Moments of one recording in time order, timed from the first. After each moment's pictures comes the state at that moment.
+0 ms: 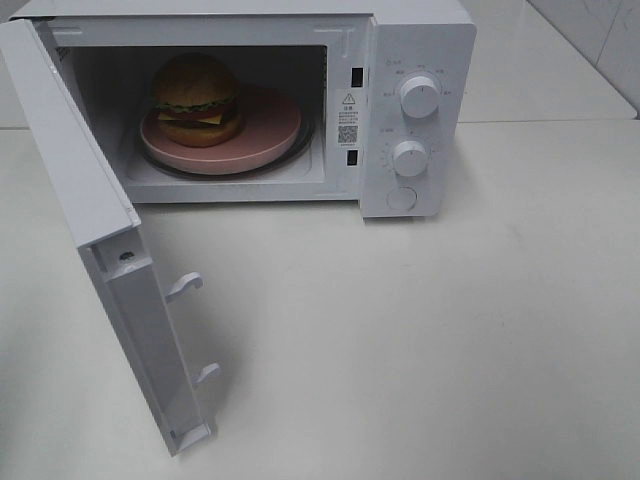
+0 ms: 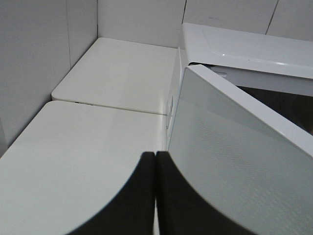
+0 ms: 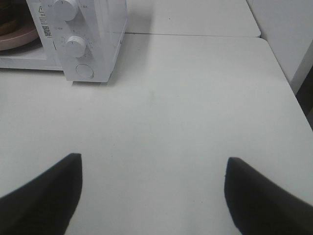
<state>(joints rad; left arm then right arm) 0.06 0.36 -0.36 -0.18 0.28 0.06 0.11 0.00 -0.50 -0.09 0.97 0.09</state>
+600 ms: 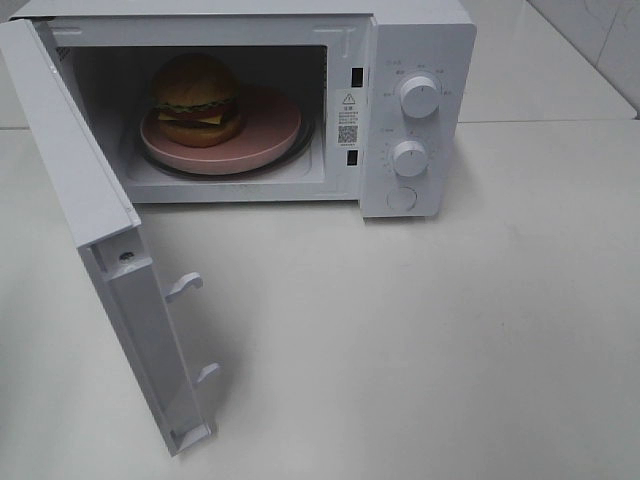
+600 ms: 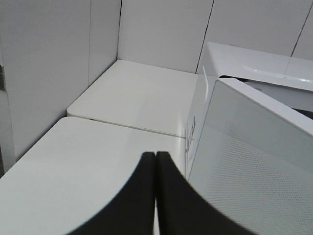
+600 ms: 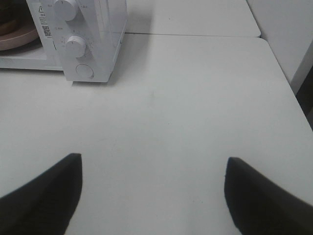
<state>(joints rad) 0.06 0.54 -0.17 -0.16 -0.19 0.01 0.11 0.00 -0.50 -0.09 0.97 0.09</state>
